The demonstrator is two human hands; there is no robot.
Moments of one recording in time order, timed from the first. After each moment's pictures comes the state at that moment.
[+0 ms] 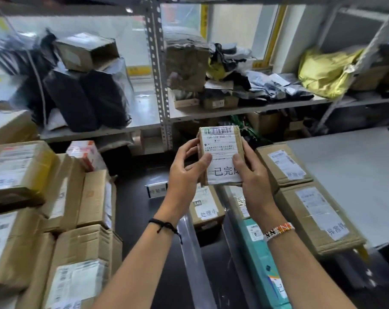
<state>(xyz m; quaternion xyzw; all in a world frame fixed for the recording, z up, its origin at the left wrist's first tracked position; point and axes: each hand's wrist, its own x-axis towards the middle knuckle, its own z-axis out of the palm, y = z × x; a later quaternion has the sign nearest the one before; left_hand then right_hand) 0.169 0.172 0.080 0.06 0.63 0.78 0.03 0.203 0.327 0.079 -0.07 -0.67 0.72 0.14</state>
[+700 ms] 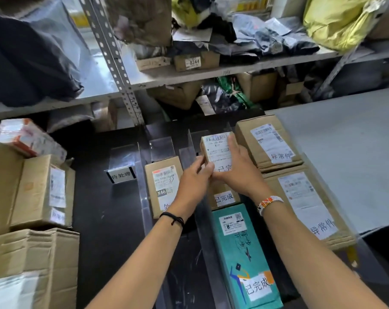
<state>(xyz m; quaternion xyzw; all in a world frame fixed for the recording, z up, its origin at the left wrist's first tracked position) 0.125 0.313 -0.044 -0.03 0.72 0.67 0.18 0.126 0.464 -0.031 -0.09 -0.93 0.35 -0.09</state>
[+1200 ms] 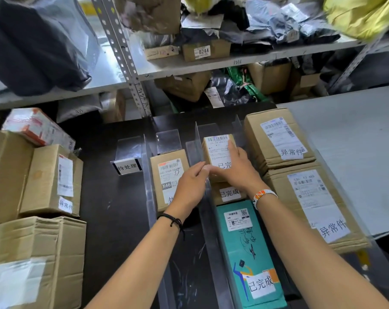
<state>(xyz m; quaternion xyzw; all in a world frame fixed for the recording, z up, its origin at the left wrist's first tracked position) 0.135 0.299 -0.057 -0.07 0.79 0.57 0.20 0.112 0.458 -0.073 -0.11 -0.92 0.34 -0.15</state>
